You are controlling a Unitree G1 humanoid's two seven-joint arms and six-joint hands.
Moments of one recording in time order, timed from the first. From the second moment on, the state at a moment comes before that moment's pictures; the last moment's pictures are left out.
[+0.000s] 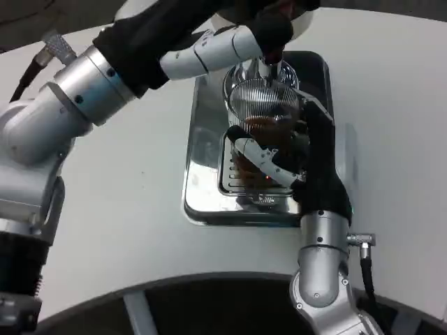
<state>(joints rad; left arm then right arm) -0.95 0.46 0.00 0.33 -0.08 -0.53 -0.63 -0.59 0.09 0.17 0.38 -0.37 -0.05 -0.56</state>
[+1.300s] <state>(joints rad) -0.82 0.51 0.11 0.23 -0.15 -0.51 -0.63 -0.35 0.08 0.17 0.07 -0.41 -0.04 -0.49</state>
